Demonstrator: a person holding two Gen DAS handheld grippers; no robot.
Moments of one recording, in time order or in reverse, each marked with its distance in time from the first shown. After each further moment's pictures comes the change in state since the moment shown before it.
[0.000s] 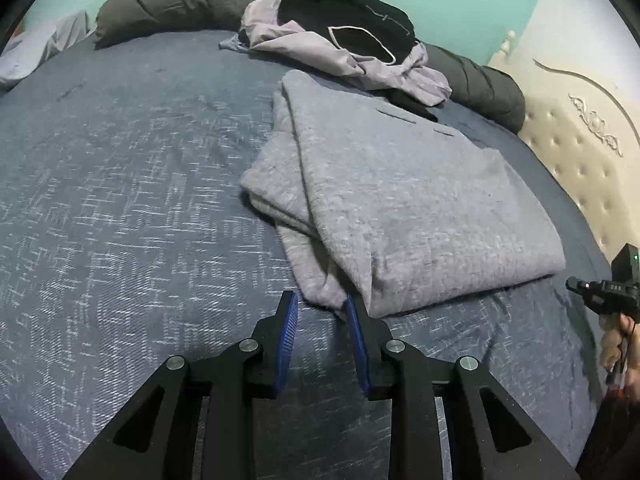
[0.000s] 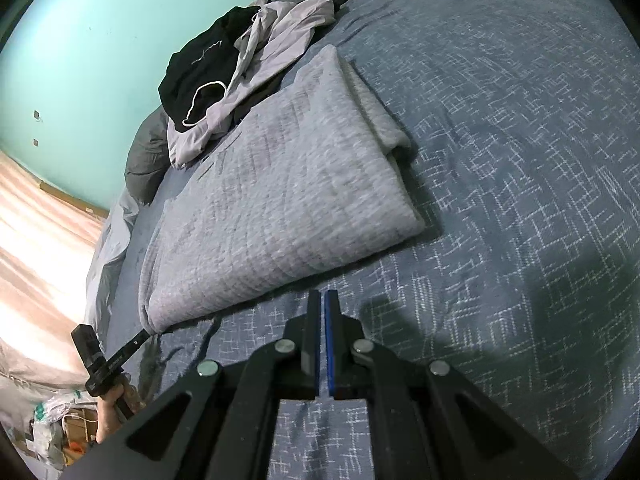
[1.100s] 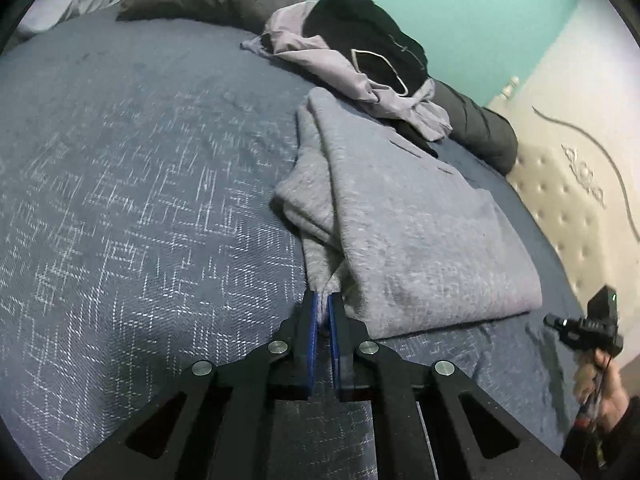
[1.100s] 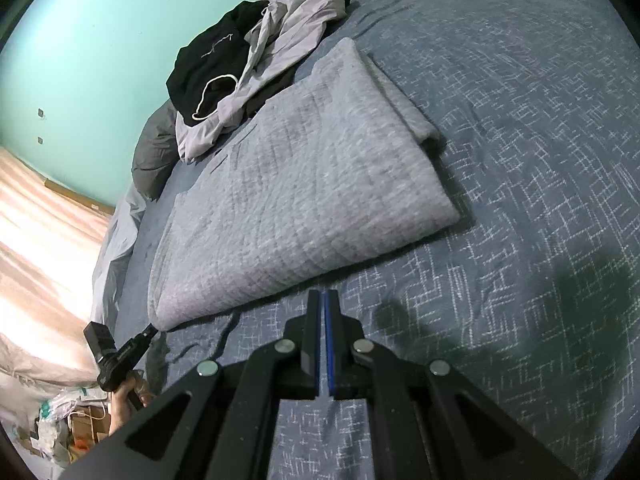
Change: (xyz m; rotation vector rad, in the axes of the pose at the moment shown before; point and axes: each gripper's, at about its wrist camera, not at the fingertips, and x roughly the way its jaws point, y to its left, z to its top) left arm 0.001 0.034 0.001 -0.137 -0.061 -0.103; right arm 0.003 0.018 0.000 -0.001 0.021 0.024
